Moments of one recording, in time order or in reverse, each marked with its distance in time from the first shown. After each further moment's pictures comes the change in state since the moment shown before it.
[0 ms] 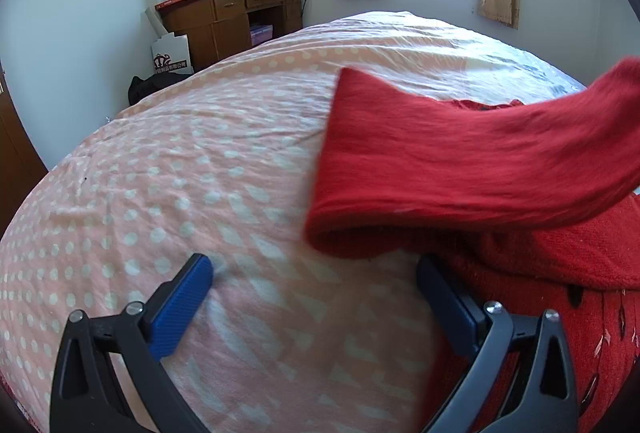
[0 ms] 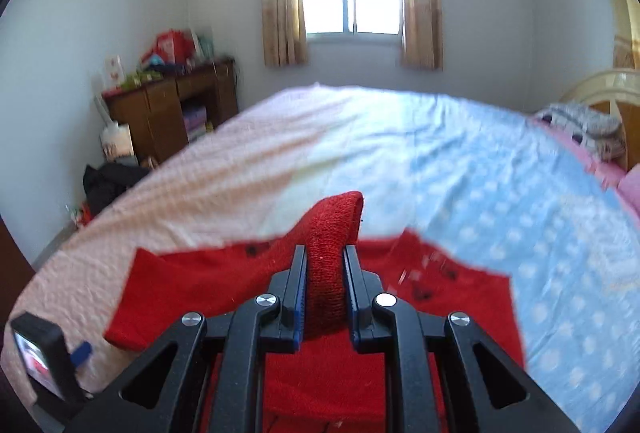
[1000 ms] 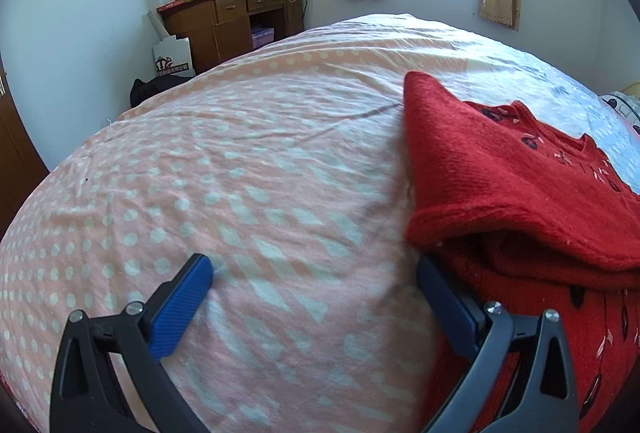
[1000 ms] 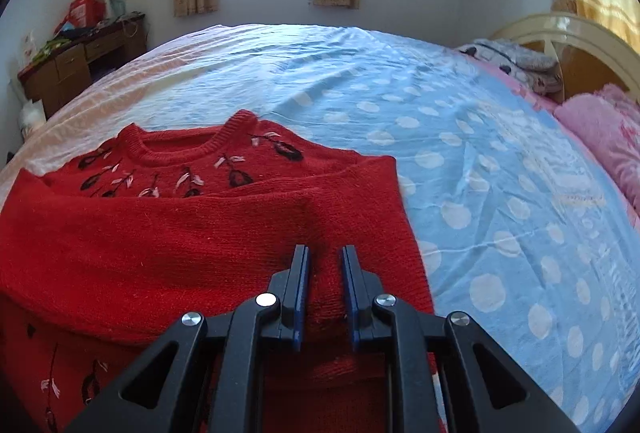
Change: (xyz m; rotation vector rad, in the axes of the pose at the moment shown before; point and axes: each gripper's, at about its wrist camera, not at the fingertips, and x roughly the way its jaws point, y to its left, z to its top) left arm 0.002 -0.002 -0.001 -0.001 -0.015 0.005; right arm 0.061 -0.116 -0.106 0.129 0.248 -0.250
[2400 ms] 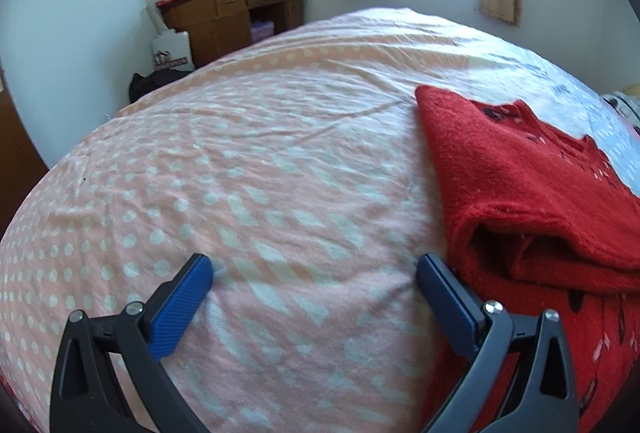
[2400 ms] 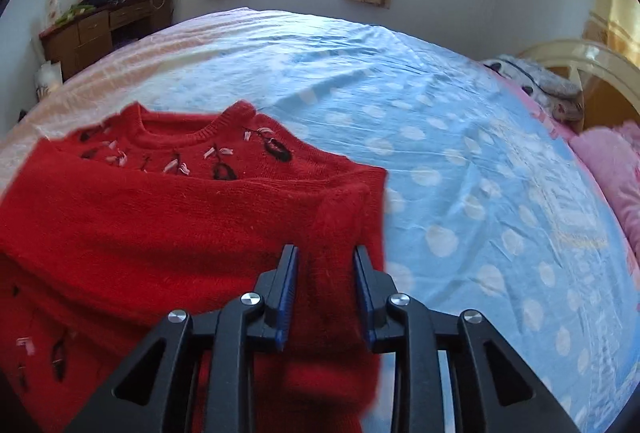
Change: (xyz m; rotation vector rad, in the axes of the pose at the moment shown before) left arm 0.004 -0.003 0.010 0.010 0.050 -0.019; right arm -0.022 -0.028 0.014 -0.106 -0.010 0.048
